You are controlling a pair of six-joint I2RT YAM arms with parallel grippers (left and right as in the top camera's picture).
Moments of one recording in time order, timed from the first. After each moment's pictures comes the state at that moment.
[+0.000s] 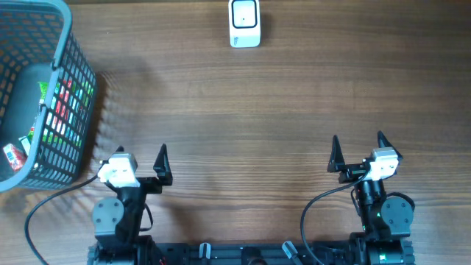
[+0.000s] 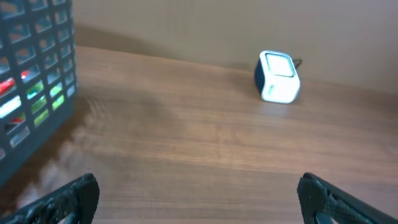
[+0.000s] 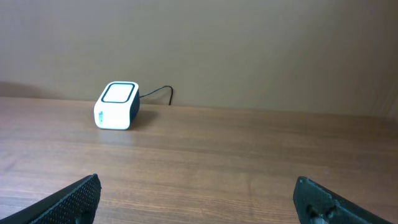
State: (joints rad) left arm 0.04 0.01 0.14 -0.34 0.10 -0.17; right arm 0.02 0.01 0.01 0.00 -0.06 -0.03
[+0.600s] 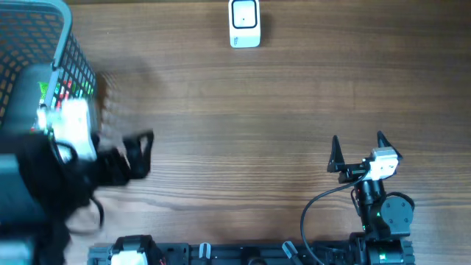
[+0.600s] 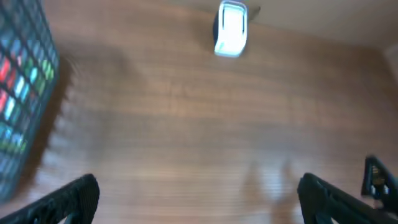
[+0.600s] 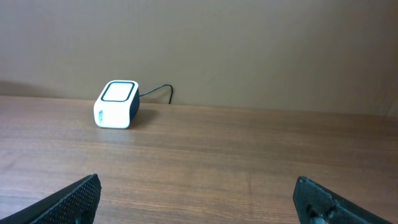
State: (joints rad) left arm 0.04 0.94 1.58 -1.39 0.25 -0.15; right arm 0.02 0.02 0.01 0.00 -0.06 -0.03
